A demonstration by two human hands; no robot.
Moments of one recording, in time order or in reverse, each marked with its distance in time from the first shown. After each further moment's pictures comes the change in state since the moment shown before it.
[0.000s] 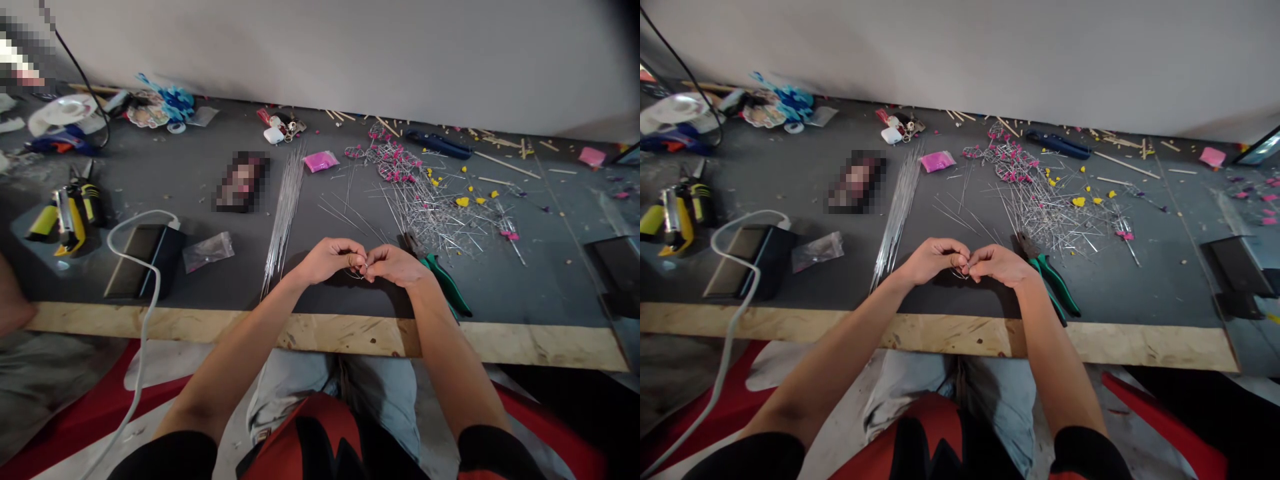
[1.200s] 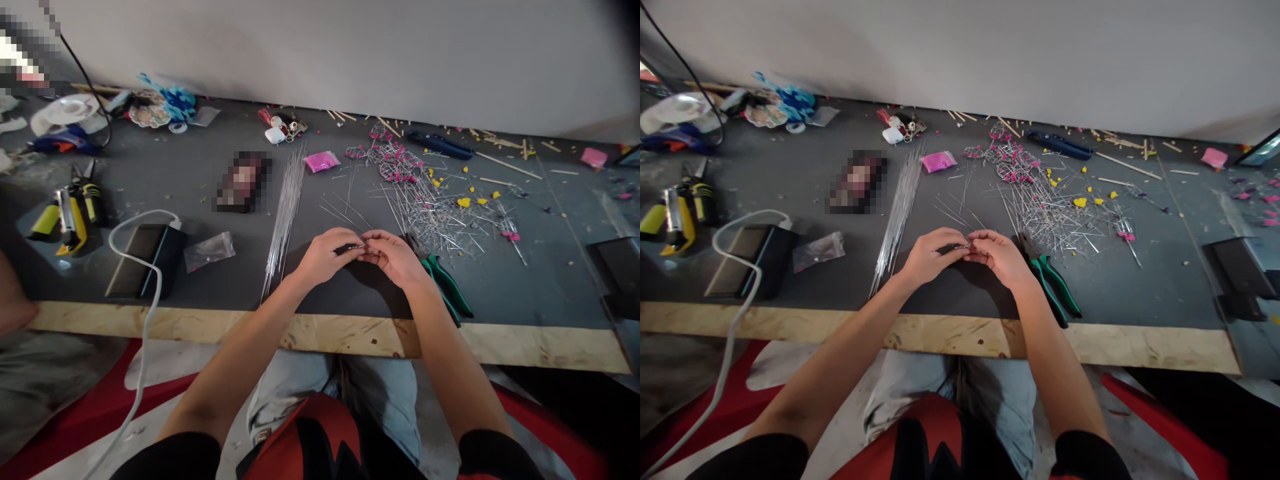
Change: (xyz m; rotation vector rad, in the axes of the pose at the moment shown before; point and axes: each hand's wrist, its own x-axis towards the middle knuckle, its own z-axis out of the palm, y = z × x) left_hand 0.001 -0.002 -0.006 0.734 0.274 0.499; right_hand 0.009 -0.001 0.010 0.287 0.299 -0.188
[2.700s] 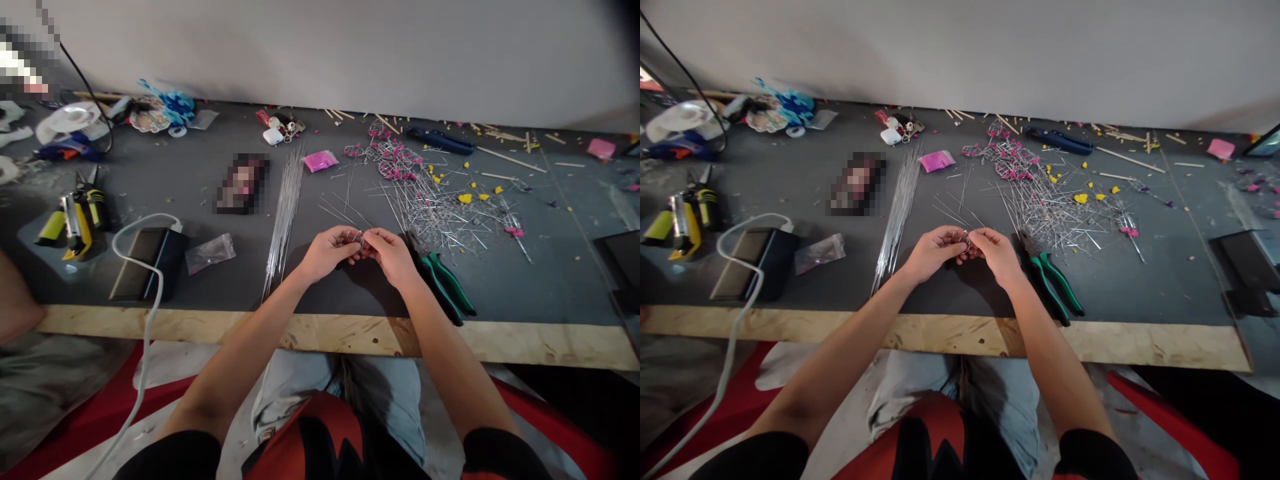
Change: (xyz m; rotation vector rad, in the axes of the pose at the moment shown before) left_hand 0.001 -0.008 0.013 -0.675 -0.048 -0.476; right_hand 0.005 0.009 0.010 -0.093 0.107 -0.153
